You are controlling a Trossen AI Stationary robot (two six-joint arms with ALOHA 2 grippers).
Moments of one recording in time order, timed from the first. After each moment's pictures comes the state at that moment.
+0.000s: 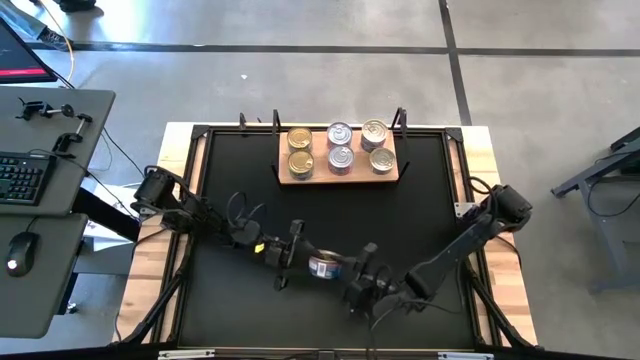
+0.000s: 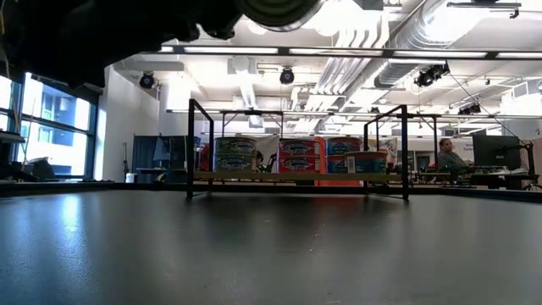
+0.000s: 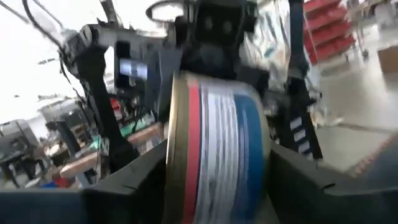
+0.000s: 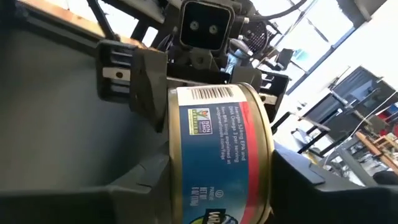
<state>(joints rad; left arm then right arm) -0.33 1.81 0.58 1.41 0.02 0.40 0.69 1.81 1.22 0.17 1.10 -0.19</state>
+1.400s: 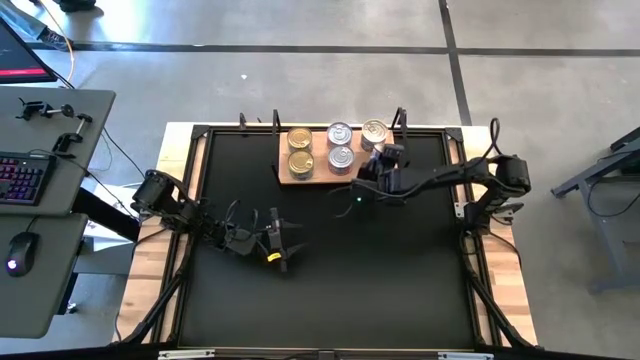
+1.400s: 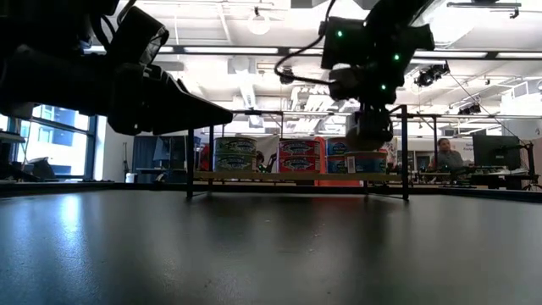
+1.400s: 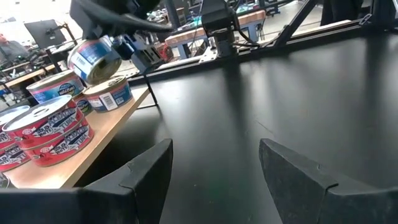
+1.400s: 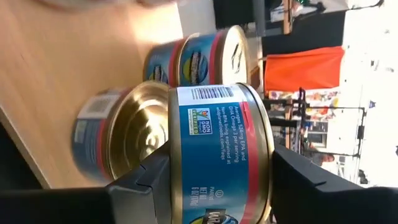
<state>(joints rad) -0.40 1.82 0.39 1.28 -0.65 0.18 -0.08 1.66 1.07 -0.80 1.12 -0.03</state>
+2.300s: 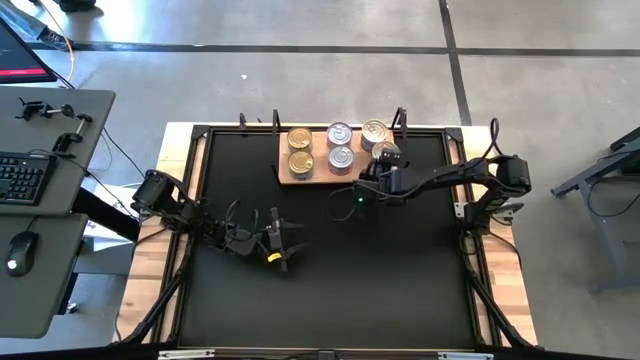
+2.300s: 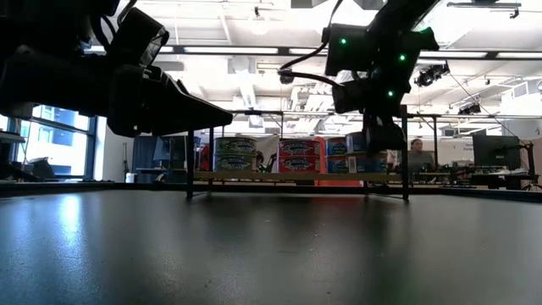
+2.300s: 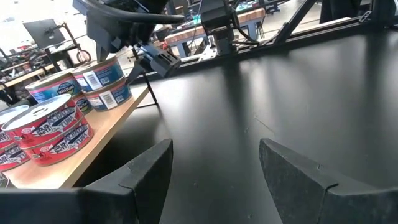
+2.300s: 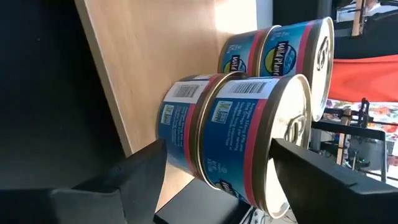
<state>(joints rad) -0.40 1.82 0.39 1.27 -0.65 0.19 -0.09 1.66 1.04 -0.80 0.86 -0.05</state>
